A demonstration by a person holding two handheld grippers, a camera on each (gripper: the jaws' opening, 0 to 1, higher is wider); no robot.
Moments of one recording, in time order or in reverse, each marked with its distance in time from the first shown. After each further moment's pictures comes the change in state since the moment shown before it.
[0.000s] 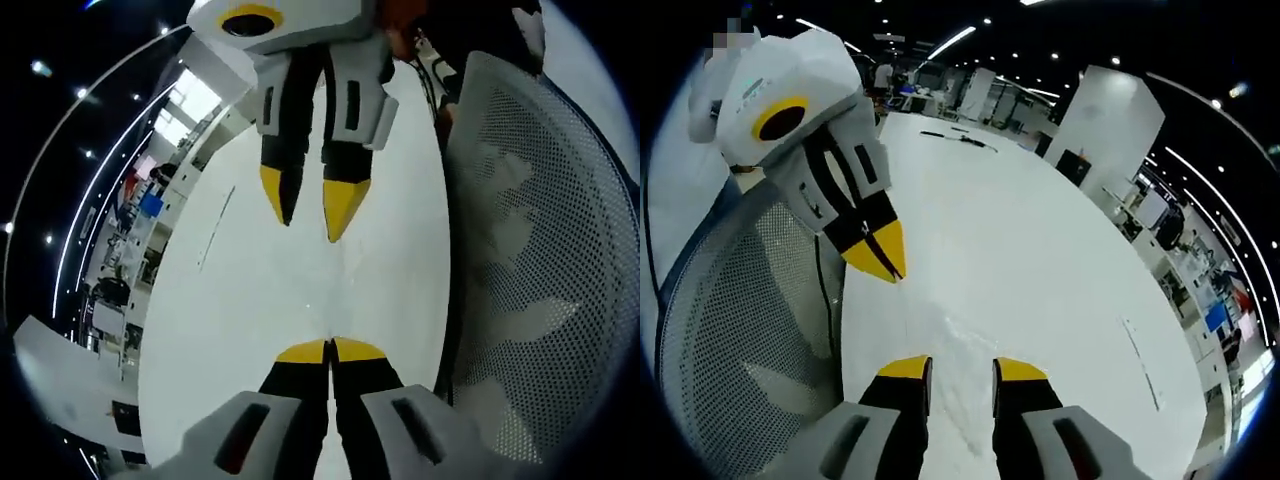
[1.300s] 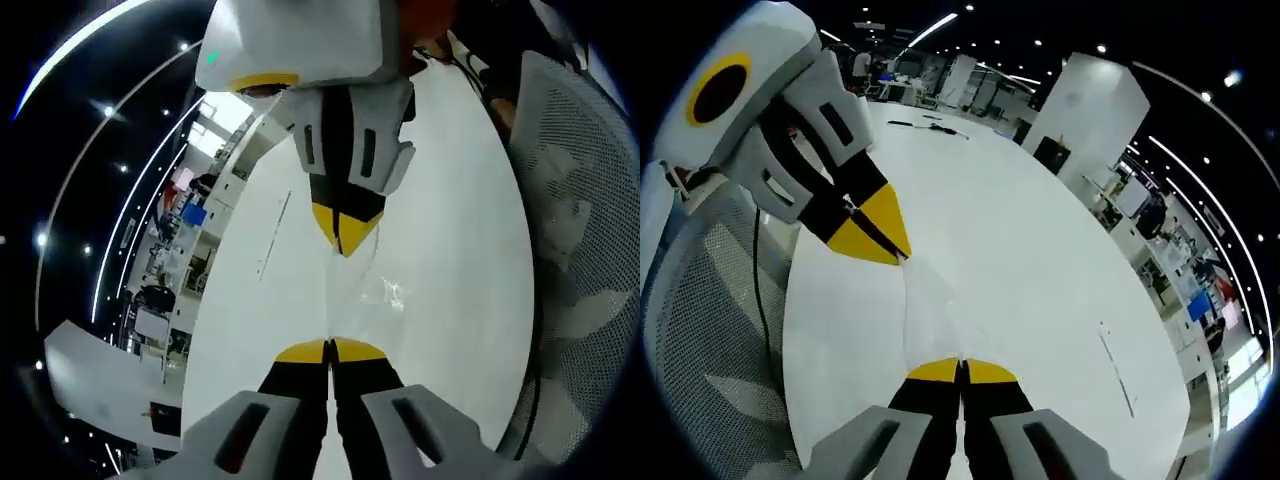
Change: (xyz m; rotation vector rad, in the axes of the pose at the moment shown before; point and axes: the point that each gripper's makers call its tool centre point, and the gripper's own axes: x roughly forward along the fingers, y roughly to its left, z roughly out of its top) left arm 0.001 0.123 0.015 0.033 -0.029 0.285; right arm 0.017 -0.109 0.042 0.038 -0.008 -0.174
